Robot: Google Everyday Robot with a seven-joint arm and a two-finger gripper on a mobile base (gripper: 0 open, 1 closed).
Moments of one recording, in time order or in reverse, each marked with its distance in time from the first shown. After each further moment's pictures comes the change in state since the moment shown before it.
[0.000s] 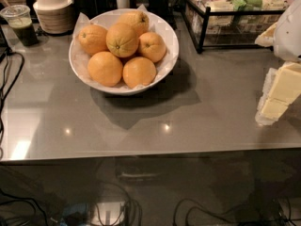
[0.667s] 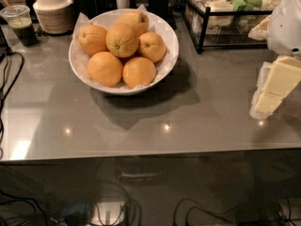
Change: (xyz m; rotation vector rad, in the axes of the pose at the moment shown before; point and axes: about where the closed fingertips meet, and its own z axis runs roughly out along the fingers) arm -0.015 -0.005 -0.005 0.016 -0.017 -0.036
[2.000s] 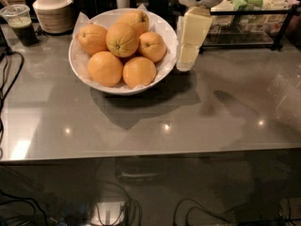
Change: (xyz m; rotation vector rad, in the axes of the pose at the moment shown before) arm -0.157 -0.057 0.006 0.023 -0.105 -0.285
